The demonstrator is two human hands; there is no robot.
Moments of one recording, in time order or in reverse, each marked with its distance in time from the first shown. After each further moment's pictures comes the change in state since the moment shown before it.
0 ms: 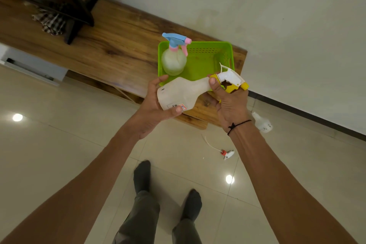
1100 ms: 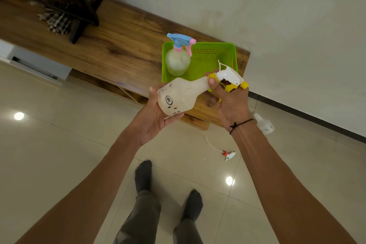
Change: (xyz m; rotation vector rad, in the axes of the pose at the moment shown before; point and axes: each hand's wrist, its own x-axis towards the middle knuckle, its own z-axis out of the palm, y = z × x) left_hand -0.015 0.010 0.003 -0.390 0.095 -0.215; right_hand -0.006 -0.003 0.015 -0.051 -0.028 0.005
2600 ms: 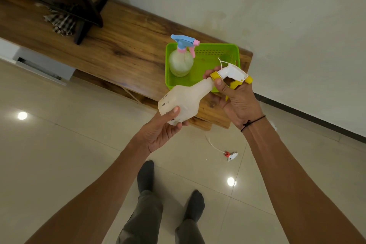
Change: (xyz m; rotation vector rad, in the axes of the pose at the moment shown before) left_hand -0.011 -0.024 -0.002 -0.136 -0.043 -0.057; right_hand 0.005 -0.019 -0.007 0.026 -0.342 0.052
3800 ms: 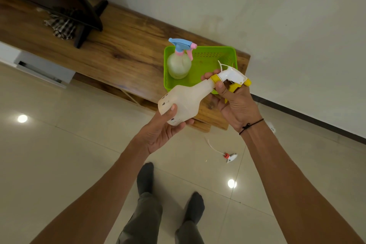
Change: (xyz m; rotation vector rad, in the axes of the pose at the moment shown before) left_hand -0.001 0.002 0.012 0.004 -0.047 0.029; right_hand -0.002 0.001 -0.007 0.137 -0.049 -0.003
